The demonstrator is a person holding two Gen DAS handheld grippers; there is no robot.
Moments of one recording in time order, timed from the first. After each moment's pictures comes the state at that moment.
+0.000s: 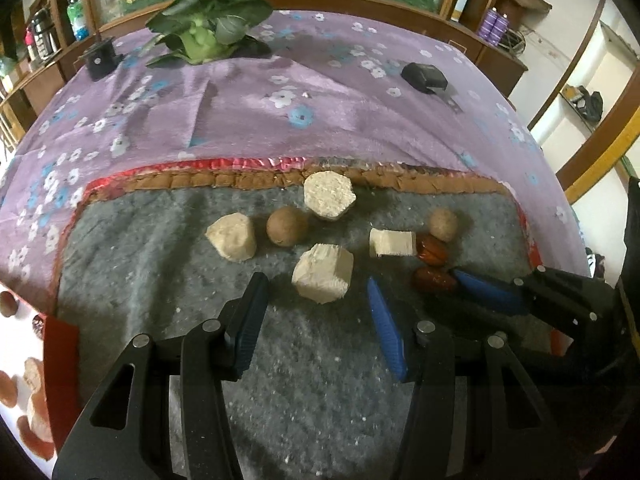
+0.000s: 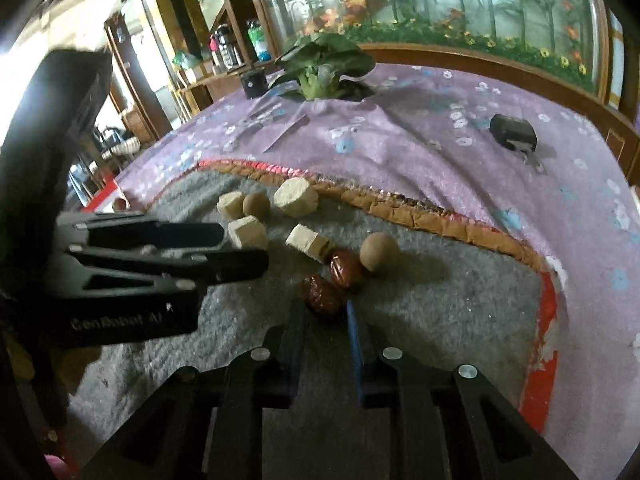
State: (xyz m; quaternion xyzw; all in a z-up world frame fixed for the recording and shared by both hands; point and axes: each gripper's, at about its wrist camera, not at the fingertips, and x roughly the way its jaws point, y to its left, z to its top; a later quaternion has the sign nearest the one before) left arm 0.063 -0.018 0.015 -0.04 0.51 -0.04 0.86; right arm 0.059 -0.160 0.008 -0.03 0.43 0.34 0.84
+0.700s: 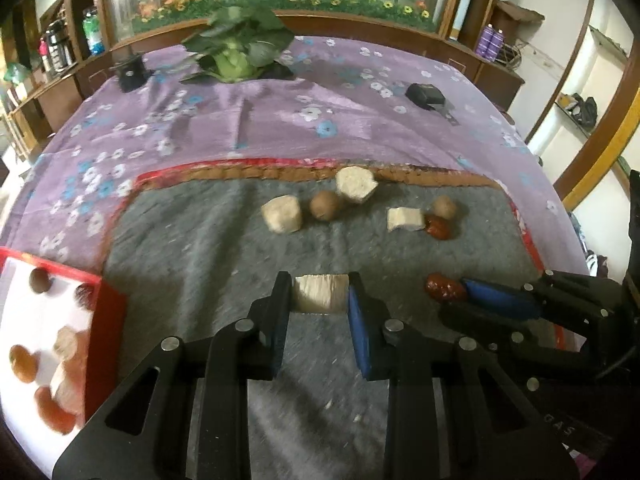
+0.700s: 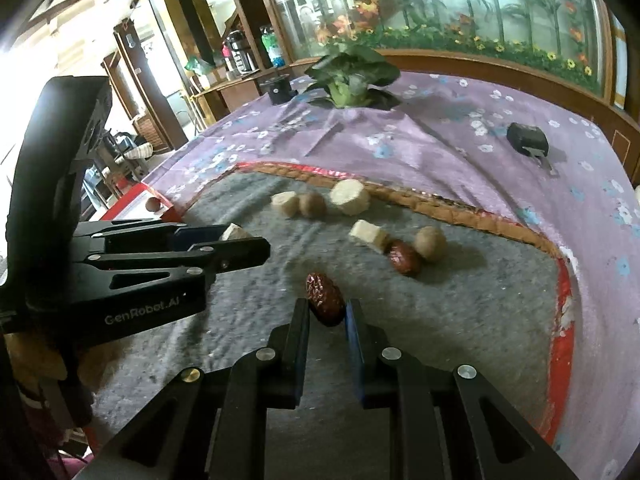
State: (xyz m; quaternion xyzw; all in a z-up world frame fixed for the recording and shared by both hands) left arm 0.013 0.007 0.035 -0.04 0.46 -0.03 0.88; right arm 0.017 -0.139 0.030 -0.03 0.43 0.35 0.83
